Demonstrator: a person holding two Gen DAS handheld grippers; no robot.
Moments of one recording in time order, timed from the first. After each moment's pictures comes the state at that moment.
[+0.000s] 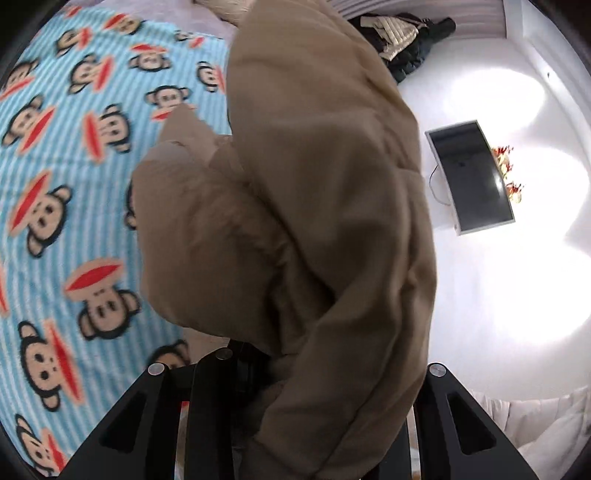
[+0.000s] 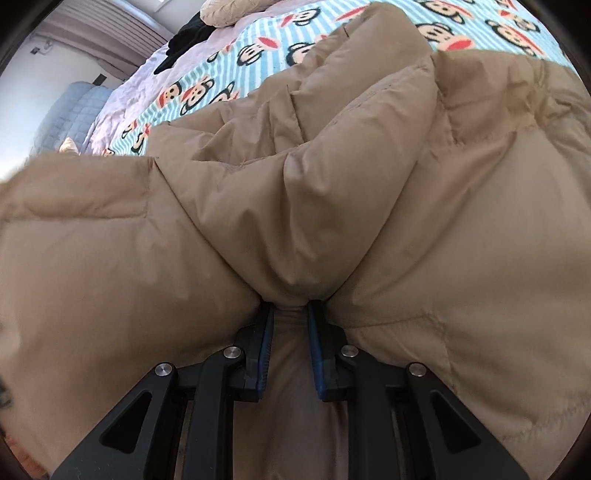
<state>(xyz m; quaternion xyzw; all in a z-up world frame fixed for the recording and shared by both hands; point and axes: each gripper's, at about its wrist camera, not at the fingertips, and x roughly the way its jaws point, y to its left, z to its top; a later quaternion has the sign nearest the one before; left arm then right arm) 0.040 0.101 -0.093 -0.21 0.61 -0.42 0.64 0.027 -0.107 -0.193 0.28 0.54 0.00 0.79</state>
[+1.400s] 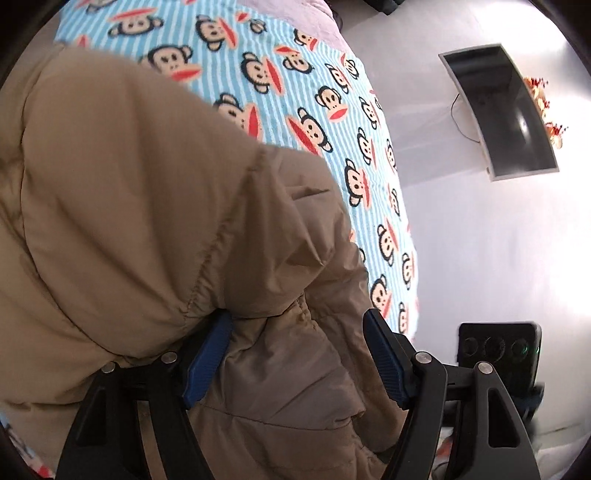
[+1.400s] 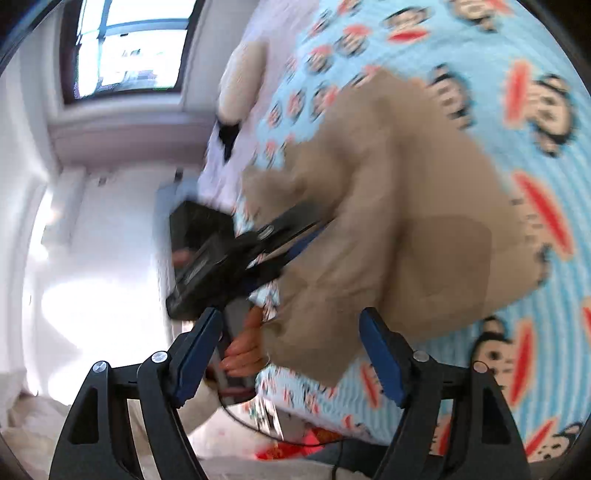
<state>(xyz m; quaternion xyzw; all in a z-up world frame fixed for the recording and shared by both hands) -0.022 -0.200 -0.099 -0.11 0.67 -0.43 0.60 -0.166 -0.282 -0.112 0.53 0.46 0.14 0.71</state>
